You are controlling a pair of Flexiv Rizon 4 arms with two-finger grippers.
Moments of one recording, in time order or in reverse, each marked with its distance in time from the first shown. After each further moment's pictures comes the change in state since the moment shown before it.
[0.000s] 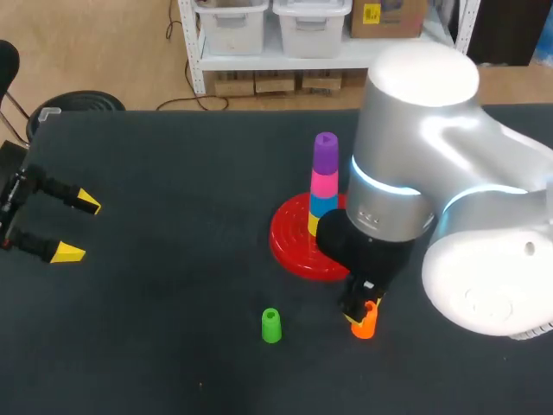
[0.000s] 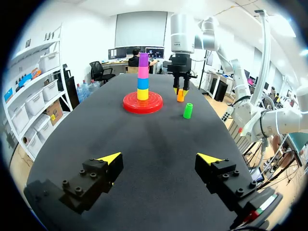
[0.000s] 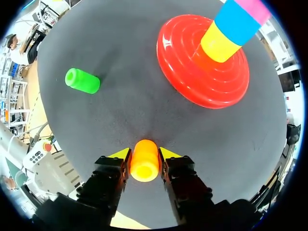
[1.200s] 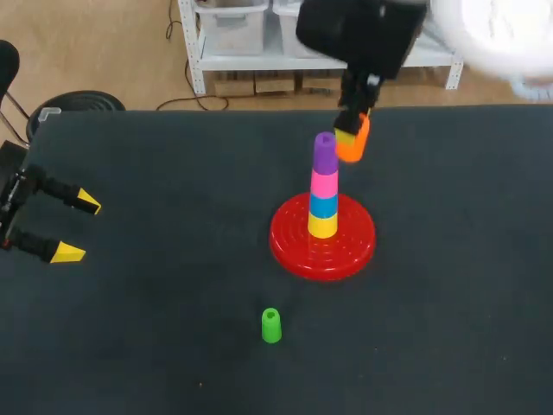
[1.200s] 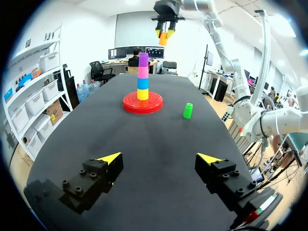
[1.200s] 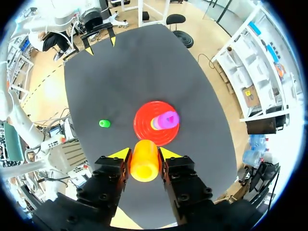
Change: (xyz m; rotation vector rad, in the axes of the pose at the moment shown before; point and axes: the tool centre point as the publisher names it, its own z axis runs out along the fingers) left arm 0.000 0.000 0.000 0.000 0.000 0.000; right arm -0.088 -0.041 -0.255 0.108 -0.144 -0.256
